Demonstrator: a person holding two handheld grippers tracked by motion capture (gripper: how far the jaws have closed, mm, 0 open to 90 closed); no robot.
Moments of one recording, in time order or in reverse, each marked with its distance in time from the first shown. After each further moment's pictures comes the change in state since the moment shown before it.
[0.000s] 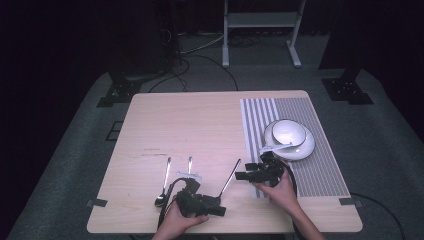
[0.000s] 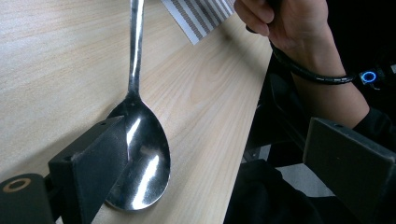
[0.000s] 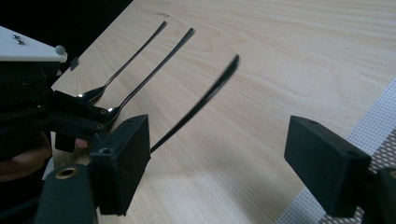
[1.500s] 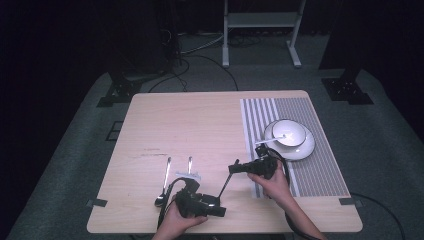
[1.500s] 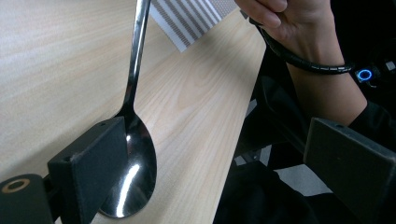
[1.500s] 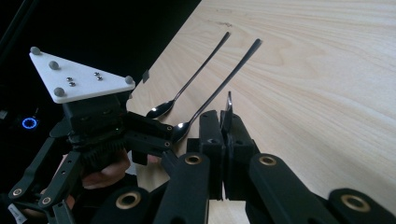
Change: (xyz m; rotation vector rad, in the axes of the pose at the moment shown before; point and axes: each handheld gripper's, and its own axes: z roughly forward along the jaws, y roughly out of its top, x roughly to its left) left arm -0.009 0.001 -0.006 -0.022 -0.001 0.059; right arm 0.009 0.025 0.007 0.034 0.265 0.117
